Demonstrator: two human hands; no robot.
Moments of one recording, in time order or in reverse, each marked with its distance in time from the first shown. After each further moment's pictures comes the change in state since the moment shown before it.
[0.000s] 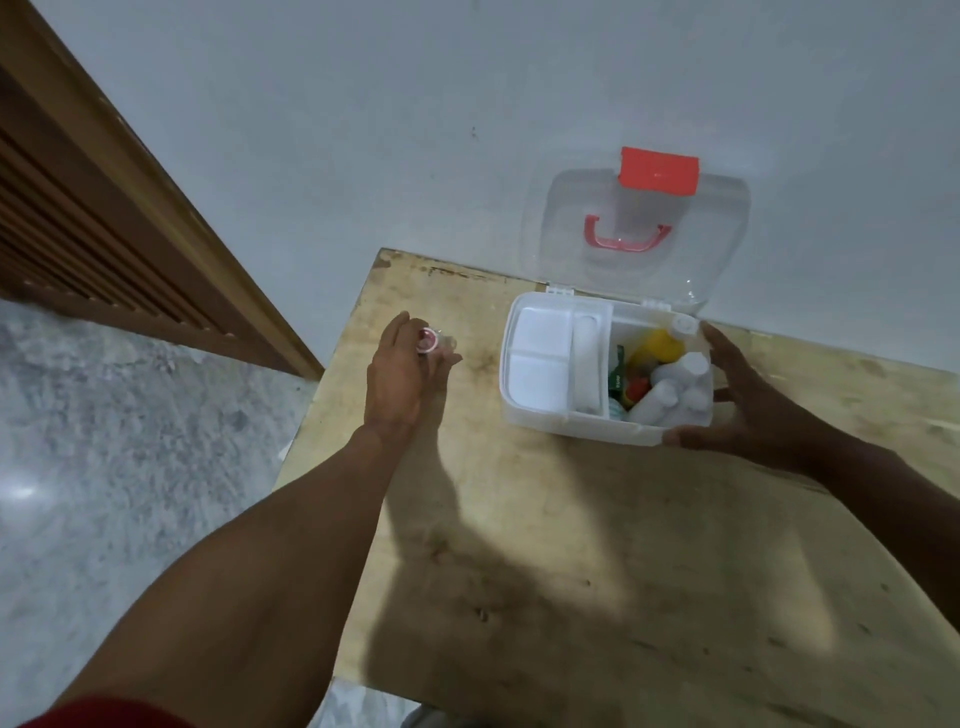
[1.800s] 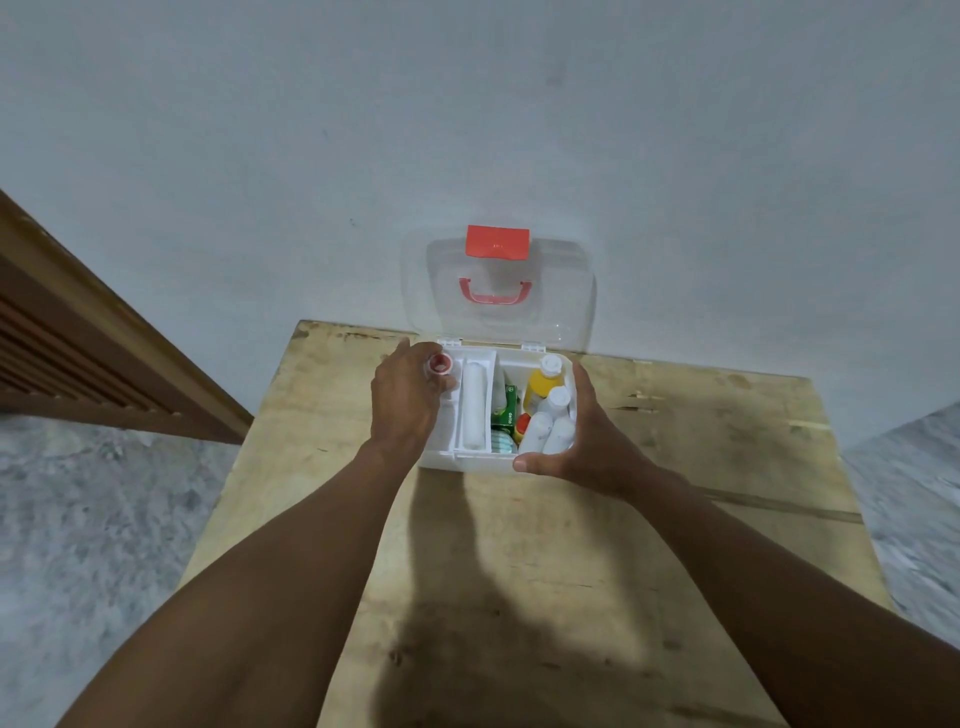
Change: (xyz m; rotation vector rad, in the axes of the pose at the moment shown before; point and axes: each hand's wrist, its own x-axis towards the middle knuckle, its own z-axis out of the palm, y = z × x) left_hand -0.010 0.136 0.044 0.121 -0.057 0.018; right_hand 0.018 0.012 0.036 0.142 0.180 -0.080
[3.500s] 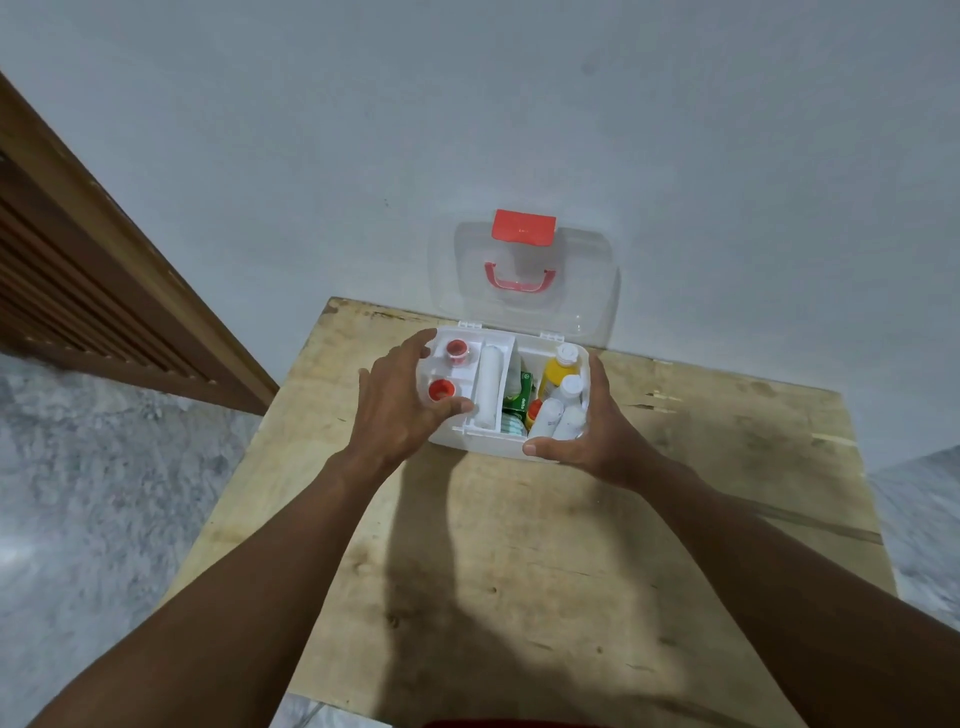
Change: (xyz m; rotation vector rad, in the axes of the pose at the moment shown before) left_hand -0.037 -0.024 -0.029 -0.052 -0.080 0.075; right_hand 0.004 0.015 0.003 0.013 -0.054 0.078
